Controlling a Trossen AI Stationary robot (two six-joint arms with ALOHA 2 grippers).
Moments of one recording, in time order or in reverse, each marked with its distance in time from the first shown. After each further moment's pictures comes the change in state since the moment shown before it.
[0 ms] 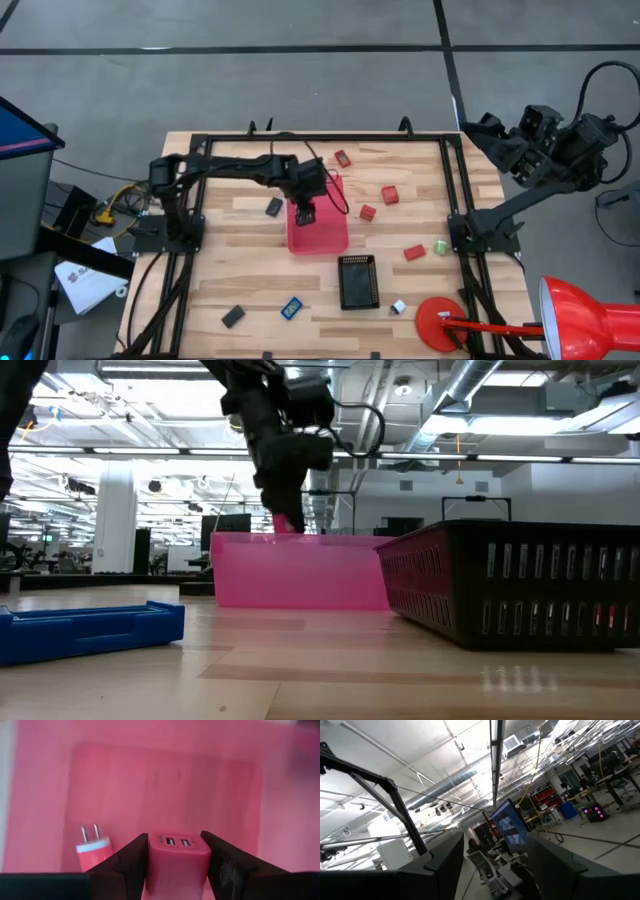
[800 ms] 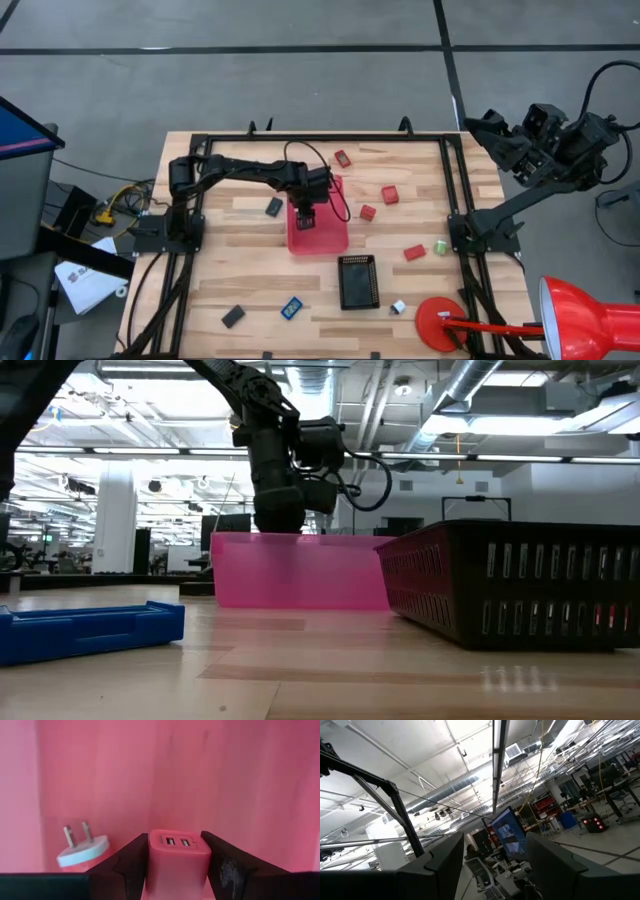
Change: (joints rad) left arm 0.023 0.139 0.004 0.005 -0.034 0.075; right arm 0.001 0.005 0.000 0.051 0.005 -0.055
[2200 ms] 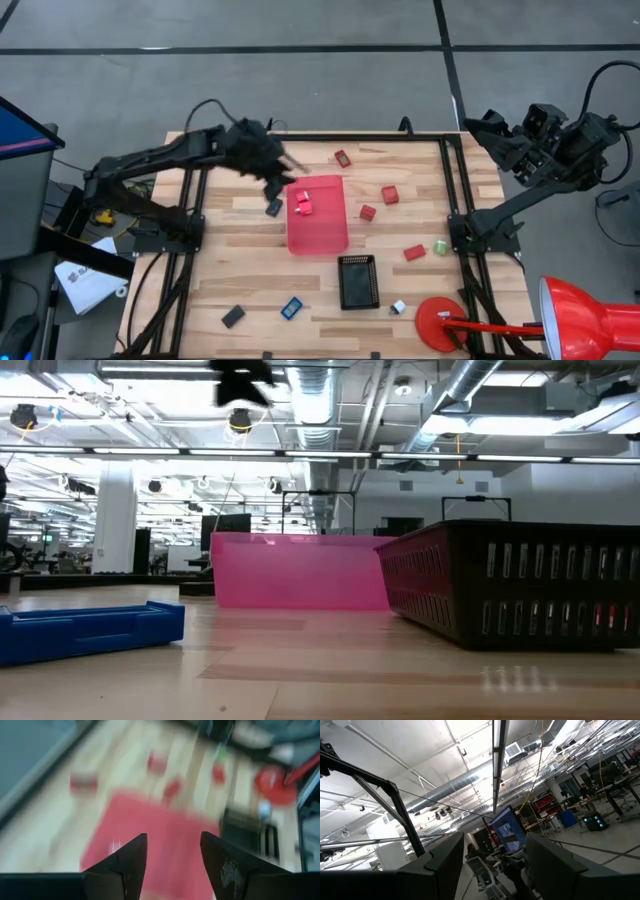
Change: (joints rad) left arm -0.009 -0.684 0.000 -0.105 -0.012 -0.341; right arm 0.000 -0.002 0.001 -0.008 -0.001 0.010
